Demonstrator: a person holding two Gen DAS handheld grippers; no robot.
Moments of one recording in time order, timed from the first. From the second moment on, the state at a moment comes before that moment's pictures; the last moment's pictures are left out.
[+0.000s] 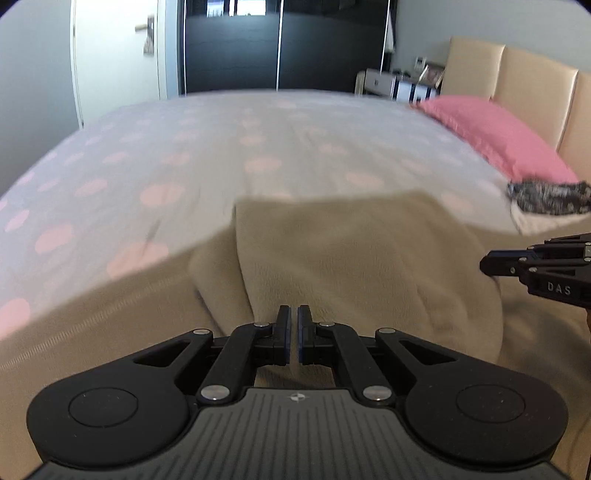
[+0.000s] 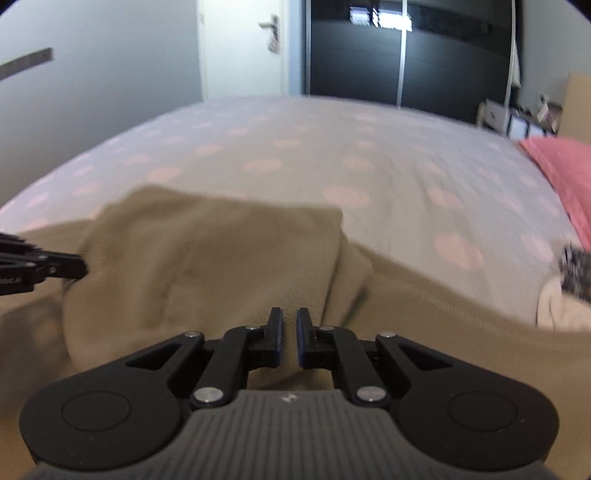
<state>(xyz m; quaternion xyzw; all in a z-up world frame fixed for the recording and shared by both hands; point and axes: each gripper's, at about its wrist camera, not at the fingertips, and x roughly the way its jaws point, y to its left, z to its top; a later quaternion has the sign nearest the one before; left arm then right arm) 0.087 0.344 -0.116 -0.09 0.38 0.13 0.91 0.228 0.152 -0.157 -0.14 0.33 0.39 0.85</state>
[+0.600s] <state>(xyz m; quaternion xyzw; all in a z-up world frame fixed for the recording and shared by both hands) 0.062 0.330 -0.102 -0.12 0.38 0.16 0.90 0.198 0.133 -0.142 -0.12 0.33 0.35 0.87</state>
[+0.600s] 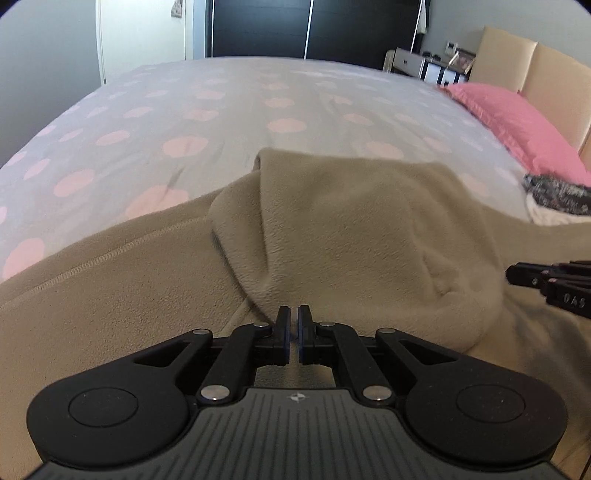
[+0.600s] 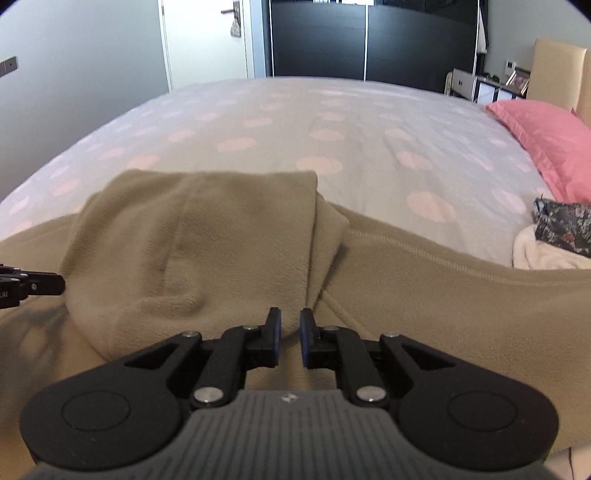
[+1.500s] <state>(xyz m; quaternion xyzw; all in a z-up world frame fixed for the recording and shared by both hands) 0.056 0.250 -0.124 -0.08 0.38 0.14 0.91 0.150 0.142 -0.153 -0.13 0.34 0.41 0.84</state>
